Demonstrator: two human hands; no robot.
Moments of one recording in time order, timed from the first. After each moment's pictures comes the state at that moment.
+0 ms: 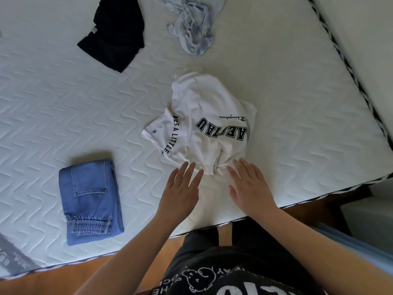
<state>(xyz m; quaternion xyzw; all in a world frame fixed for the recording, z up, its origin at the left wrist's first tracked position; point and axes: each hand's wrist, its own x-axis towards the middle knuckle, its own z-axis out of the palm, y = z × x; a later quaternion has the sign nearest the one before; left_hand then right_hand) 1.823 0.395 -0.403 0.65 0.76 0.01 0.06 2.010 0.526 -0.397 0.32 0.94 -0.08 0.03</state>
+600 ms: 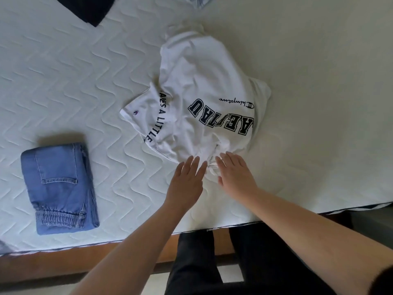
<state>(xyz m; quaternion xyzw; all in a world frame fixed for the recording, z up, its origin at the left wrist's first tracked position) 1.855 0.474 -0.551 0.58 0.78 -0.10 0.22 1.985 0.605 -0.567 0.24 0.93 -0.17 0.20</state>
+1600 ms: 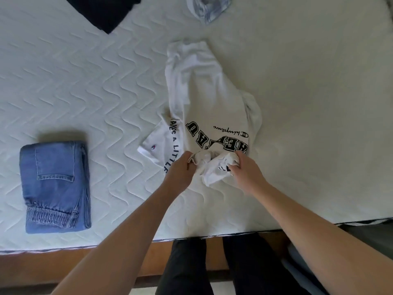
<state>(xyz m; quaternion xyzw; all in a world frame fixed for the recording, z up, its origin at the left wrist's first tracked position) 1.826 0.505 -0.540 0.30 0.84 0.23 0.39 1.989 0.645 -0.556 0.45 0.75 -0.48 0.06</state>
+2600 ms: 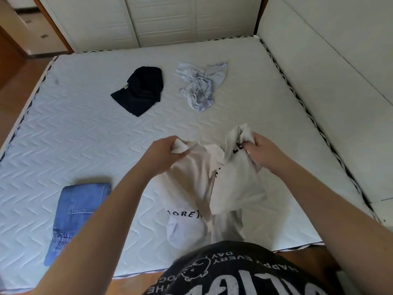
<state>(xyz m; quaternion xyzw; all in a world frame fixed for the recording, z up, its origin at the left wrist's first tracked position) 1.791 0.487 -0.241 0.45 0.81 0.30 0.22 2.018 0.684 -0.255 0.40 0.78 -0.47 -0.09</state>
